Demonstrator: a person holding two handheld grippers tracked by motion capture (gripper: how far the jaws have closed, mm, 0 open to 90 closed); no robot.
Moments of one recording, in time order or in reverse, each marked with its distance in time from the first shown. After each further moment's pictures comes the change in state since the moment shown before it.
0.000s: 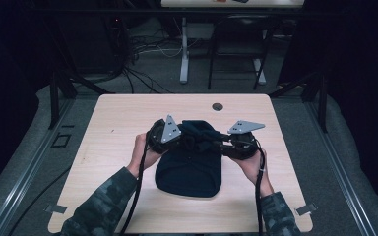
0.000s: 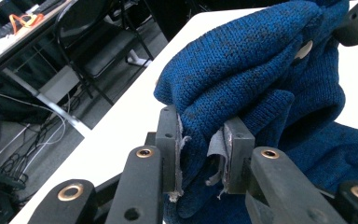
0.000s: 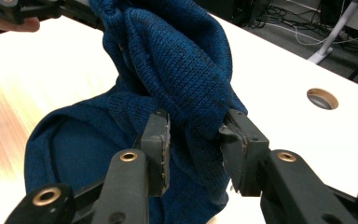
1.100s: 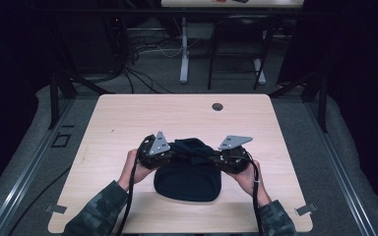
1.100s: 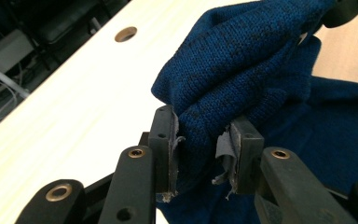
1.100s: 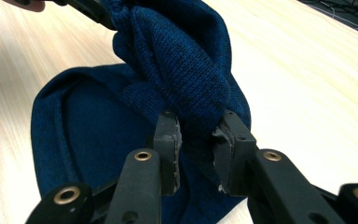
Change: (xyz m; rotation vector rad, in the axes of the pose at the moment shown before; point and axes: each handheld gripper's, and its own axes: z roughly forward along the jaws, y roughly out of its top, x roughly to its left) left arm -0.017 -0.053 -0.013 0.069 -0.154 -0.091; right arm 0.027 -0.026 0.014 0.088 0.079 -0.069
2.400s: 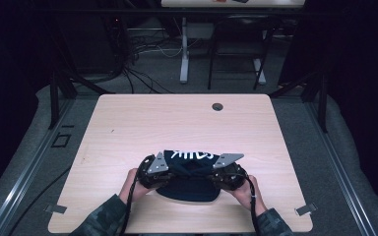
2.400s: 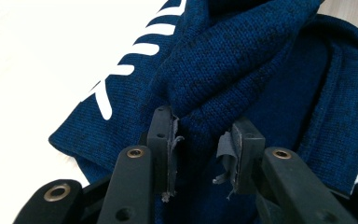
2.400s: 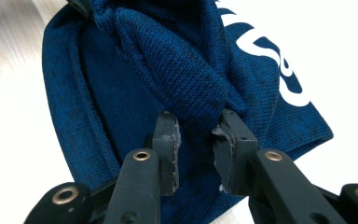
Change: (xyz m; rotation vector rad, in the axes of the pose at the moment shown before) left arm -0.030 -0.051 0.013 0.059 -0.141 -0.042; right arm 0.024 -0.040 0.020 0.125 0.052 -0.026
